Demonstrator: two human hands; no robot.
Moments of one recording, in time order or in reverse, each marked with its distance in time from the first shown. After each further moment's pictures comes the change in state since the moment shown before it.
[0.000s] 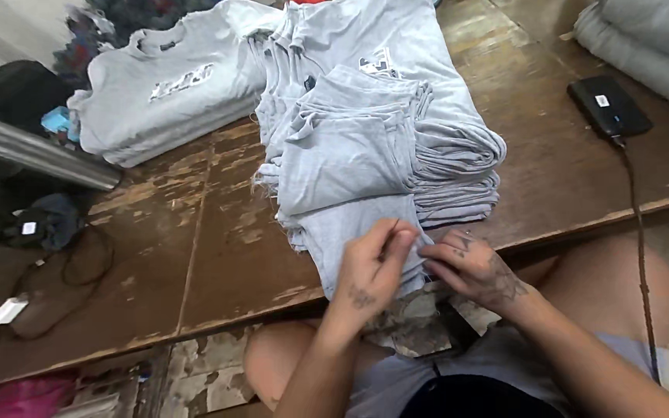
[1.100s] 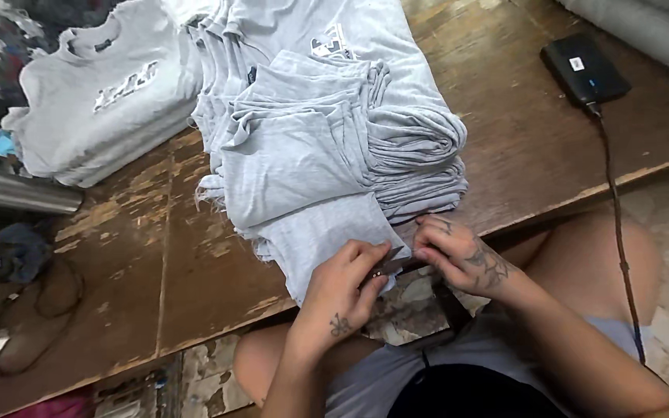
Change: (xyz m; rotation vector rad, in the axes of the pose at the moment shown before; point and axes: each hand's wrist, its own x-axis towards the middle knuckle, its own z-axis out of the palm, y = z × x) left_hand -0.011 -0.018 0.006 0.322 -0.297 0.120; right_hand -0.008 0.022 -0.017 0.231 -0.058 0.064
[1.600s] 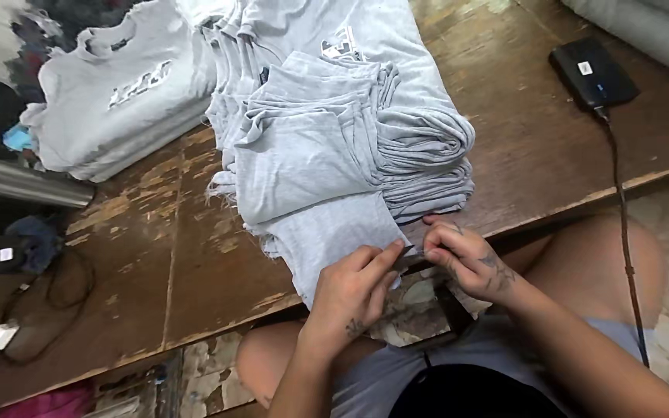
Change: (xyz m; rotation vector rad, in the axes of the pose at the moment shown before) left_hand -0.002 0.005 0.008 0.128 0.095 0.080; right_hand -0.002 -0.006 0.002 0.144 0.058 0.073
